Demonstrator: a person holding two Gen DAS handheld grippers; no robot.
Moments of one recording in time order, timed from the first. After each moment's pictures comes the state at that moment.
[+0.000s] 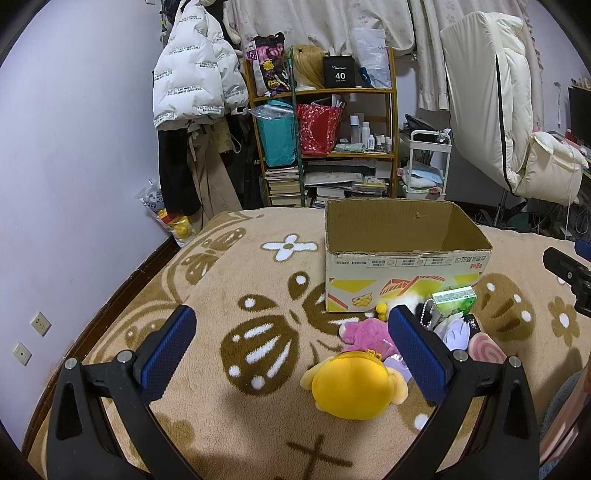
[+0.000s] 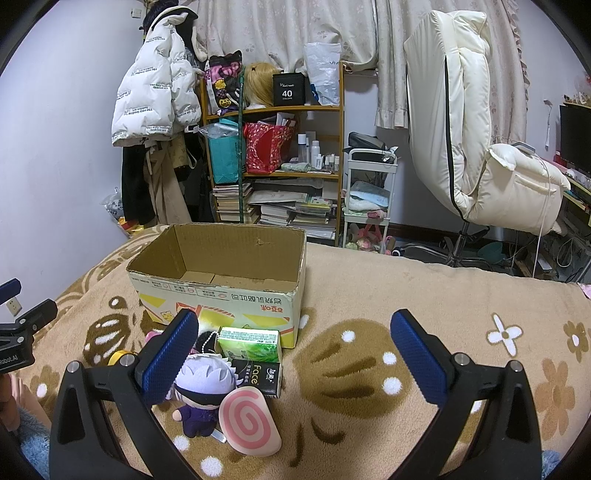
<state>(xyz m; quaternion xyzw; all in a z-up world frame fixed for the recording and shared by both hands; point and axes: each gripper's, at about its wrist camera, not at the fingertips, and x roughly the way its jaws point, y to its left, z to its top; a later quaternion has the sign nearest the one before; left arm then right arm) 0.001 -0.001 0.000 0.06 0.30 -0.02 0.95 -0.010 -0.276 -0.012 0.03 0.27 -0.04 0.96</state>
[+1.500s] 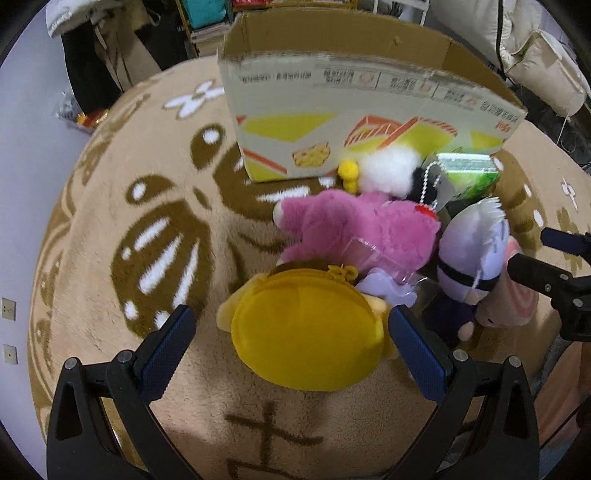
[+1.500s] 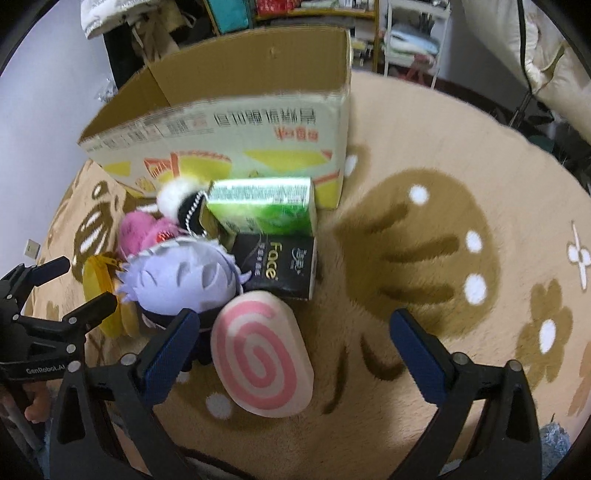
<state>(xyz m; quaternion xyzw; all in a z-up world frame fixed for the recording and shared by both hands) 0.086 -0.041 -0.122 0.10 0.57 -0.10 0.81 0.071 -0.271 -0.137 0.07 0.58 0.03 0.81</state>
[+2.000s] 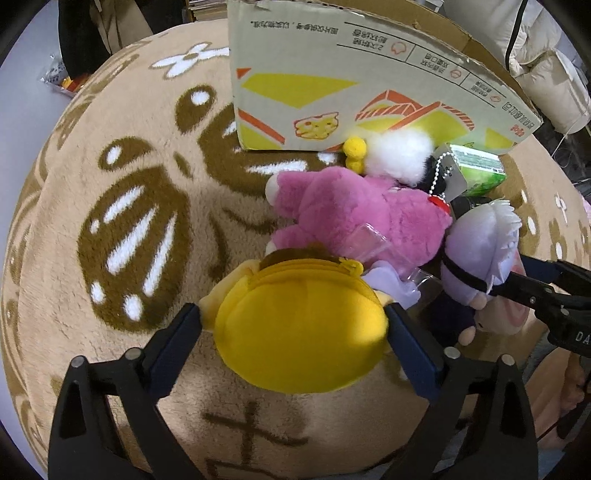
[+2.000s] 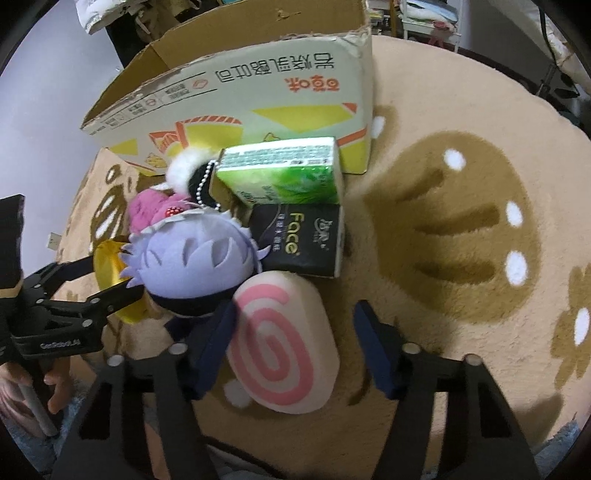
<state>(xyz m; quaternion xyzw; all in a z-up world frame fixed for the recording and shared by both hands) 0.100 -0.028 -0.144 0.05 0.61 -0.12 0.78 0.072 -0.267 -0.147 0.11 0.60 0.09 0.78</state>
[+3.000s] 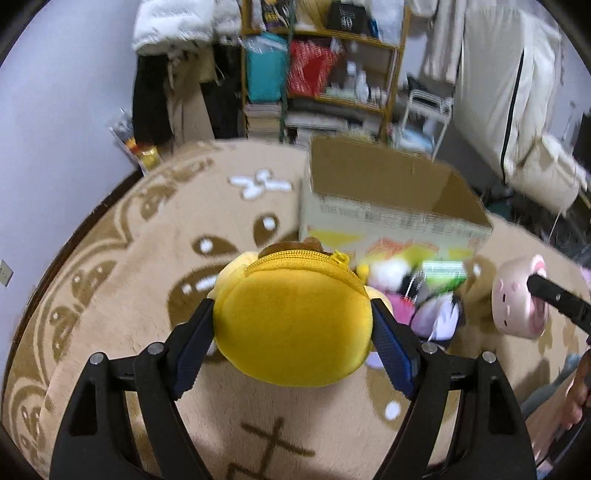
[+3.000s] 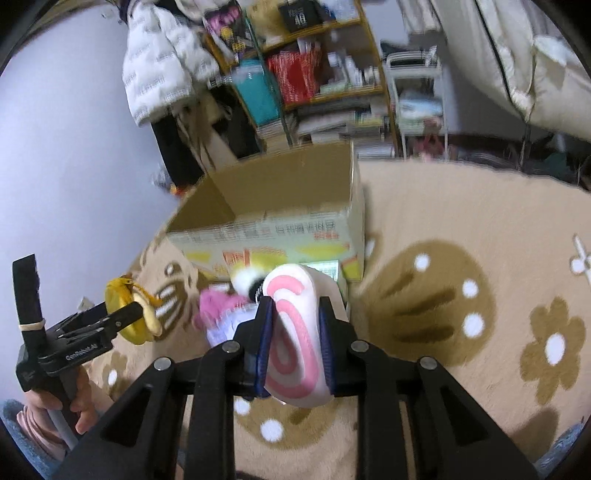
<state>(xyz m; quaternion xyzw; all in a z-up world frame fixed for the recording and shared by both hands) 0.042 0.011 -0.036 -0.01 0.41 -0.06 0.91 0.027 -0.290 -0.055 0.16 0.39 0.09 0.90</state>
